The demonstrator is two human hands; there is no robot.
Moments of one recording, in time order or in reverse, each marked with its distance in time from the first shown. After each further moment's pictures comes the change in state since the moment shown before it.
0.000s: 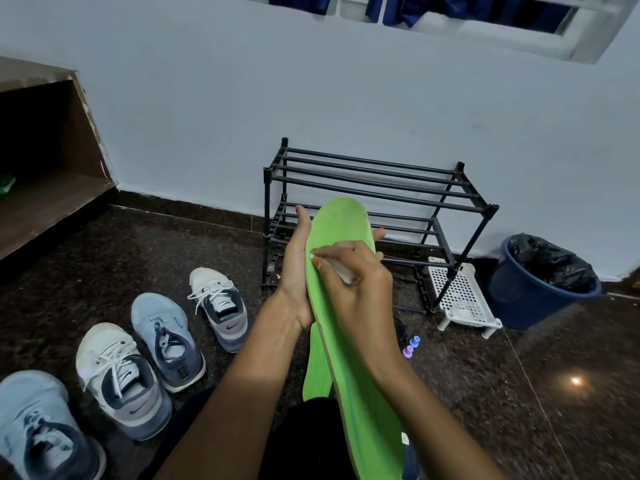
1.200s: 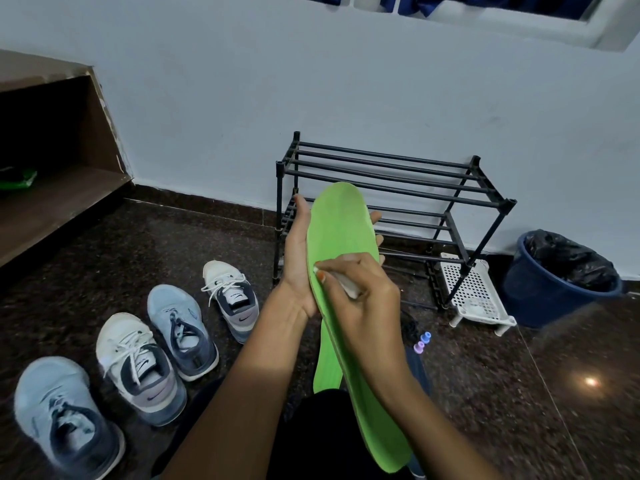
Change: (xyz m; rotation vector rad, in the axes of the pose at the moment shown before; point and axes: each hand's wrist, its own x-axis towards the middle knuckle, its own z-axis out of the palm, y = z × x) left_hand -0.007 0.010 -0.005 0.006 0.120 0.093; right_hand -0.020 -0.006 0.006 0.004 -0.022 0.010
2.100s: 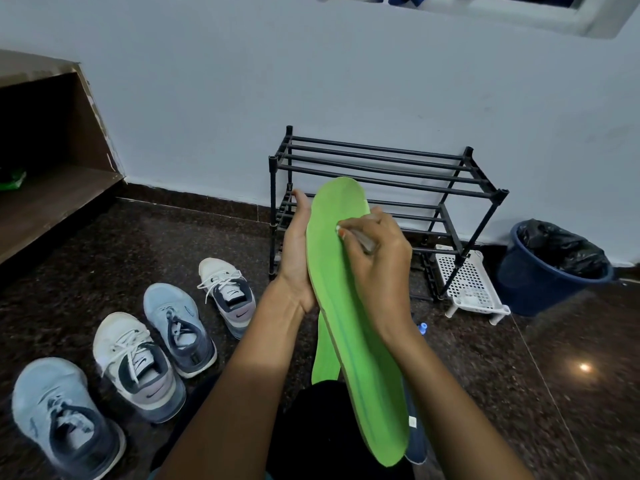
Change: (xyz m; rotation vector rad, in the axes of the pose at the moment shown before) left_hand -0.001 -0.001 0.005 0.062 -0.062 -0.019; right_hand 0.034 0.008 -0.012 -0.138 0.134 0.002
